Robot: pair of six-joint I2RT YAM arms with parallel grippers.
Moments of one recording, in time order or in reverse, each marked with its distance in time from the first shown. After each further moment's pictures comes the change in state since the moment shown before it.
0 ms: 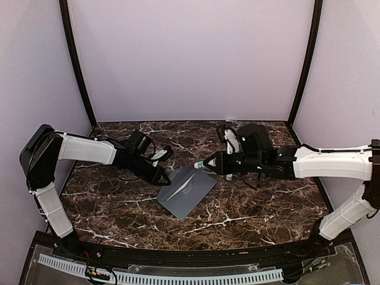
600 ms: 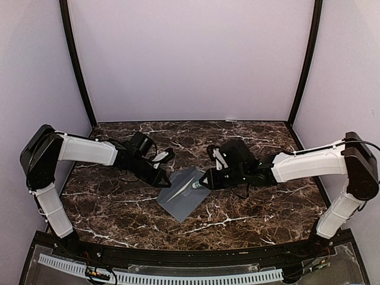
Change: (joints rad) left arm -0.029 0.000 0.000 -0.026 -0.031 0.013; right arm 0.034 0.193 0.002 -0.032 -0.004 0.072
